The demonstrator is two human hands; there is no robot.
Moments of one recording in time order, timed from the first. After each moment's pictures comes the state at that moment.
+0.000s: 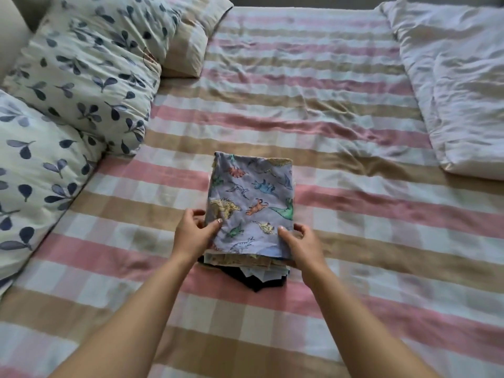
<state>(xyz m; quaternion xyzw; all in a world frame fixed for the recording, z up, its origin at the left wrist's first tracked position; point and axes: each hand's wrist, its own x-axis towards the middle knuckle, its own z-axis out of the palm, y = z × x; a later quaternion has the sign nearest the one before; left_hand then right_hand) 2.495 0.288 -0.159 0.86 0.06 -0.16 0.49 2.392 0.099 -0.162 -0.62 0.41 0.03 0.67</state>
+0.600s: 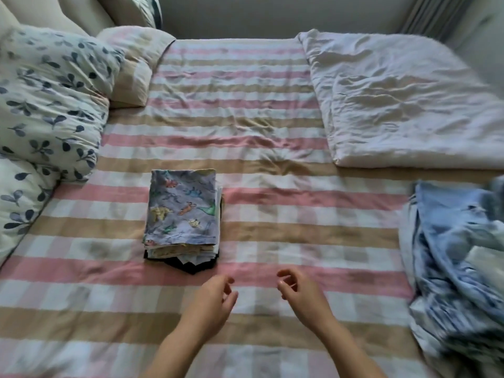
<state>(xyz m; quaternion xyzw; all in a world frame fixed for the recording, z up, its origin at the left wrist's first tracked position) 2.273 0.194 -0.068 0.90 -0.24 -0.26 0.24 2.174 0.020 -0.076 -0.81 0.32 0.08 0.49</state>
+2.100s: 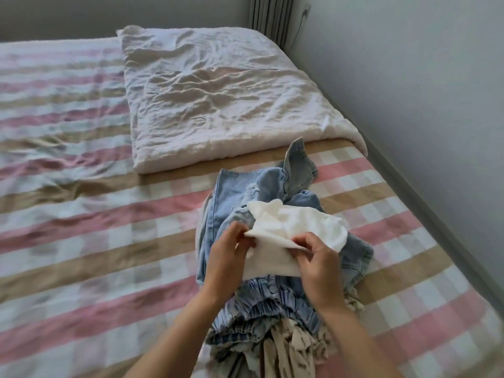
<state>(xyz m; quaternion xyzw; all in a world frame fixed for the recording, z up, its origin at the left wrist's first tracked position) 2.030 -0.273 -0.051 0.76 -0.36 -0.21 0.50 1.891 -0.358 -0.042 -0.80 0.39 -0.30 0.34</state>
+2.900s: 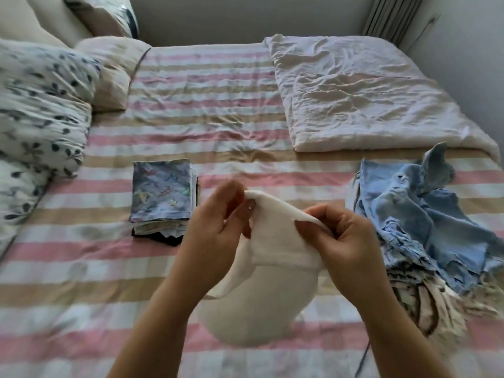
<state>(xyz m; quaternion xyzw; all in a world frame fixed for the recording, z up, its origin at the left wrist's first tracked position) 2.166 0.136 0.148 0.72 -0.34 -0.13 0.59 2.053 0.004 0.138 -0.72 0.19 -0.24 0.62</state>
